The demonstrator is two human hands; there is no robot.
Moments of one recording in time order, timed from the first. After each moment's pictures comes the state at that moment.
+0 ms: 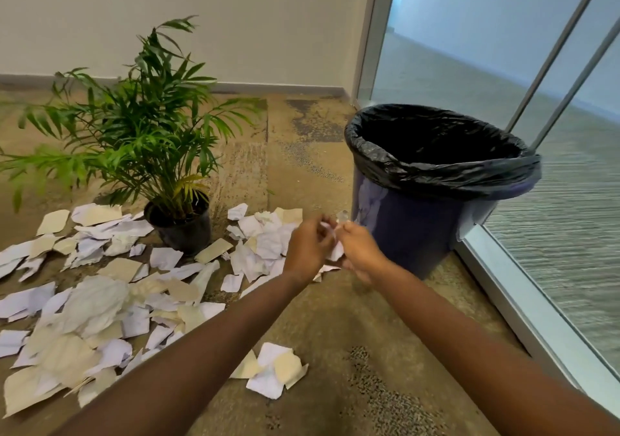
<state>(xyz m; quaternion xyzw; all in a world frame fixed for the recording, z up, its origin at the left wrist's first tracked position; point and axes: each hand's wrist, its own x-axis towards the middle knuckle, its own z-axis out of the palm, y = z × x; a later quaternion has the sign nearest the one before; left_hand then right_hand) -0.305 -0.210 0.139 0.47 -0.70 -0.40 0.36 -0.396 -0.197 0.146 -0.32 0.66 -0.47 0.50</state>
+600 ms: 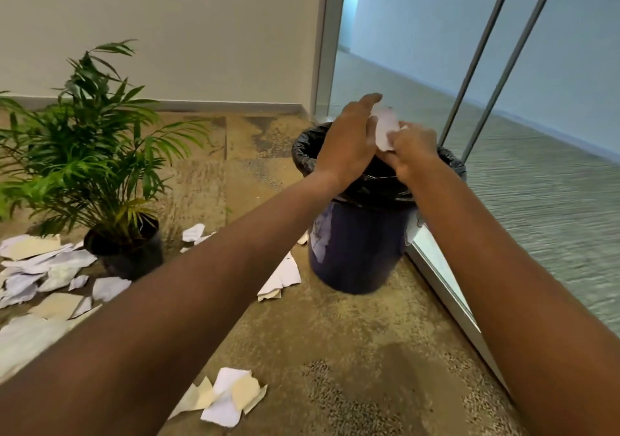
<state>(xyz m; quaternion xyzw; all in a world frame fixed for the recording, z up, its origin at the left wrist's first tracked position) -0.406 -0.219 0.291 0.29 -0.82 -0.23 0.44 -0.503 -0.201 0.298 -0.24 0.62 -0.69 0.30</state>
